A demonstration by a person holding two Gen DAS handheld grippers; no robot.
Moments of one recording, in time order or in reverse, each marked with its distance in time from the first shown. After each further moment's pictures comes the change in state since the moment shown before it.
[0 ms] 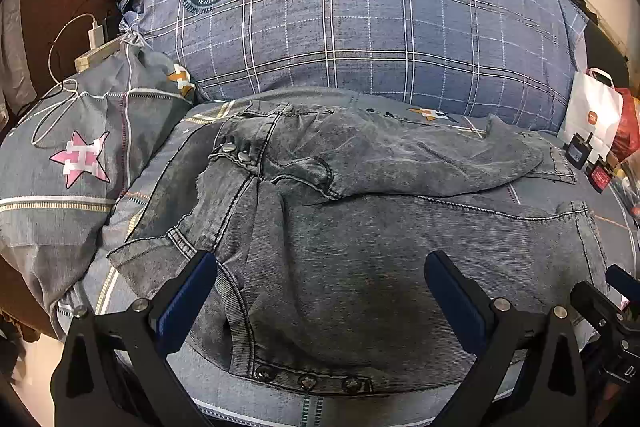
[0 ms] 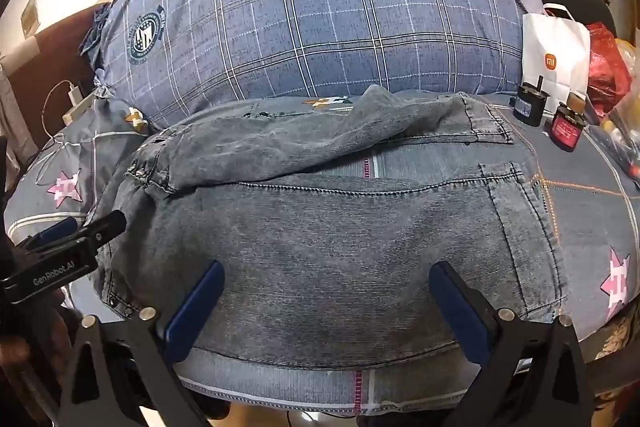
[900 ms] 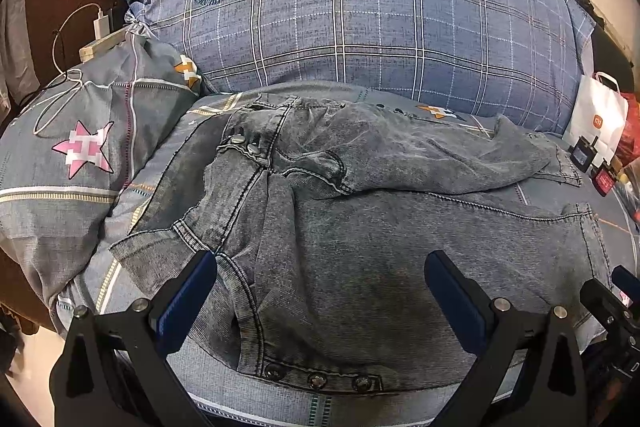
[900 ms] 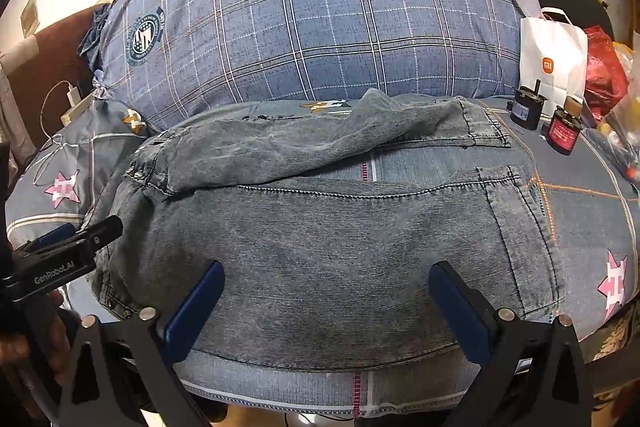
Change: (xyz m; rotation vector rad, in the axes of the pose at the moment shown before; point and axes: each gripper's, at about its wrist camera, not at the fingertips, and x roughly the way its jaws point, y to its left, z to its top) left arm 0.005 0.009 -0.003 -0.020 0.014 0.005; right arm -0.001 0.001 0.000 -0.003 -0.010 -0.012
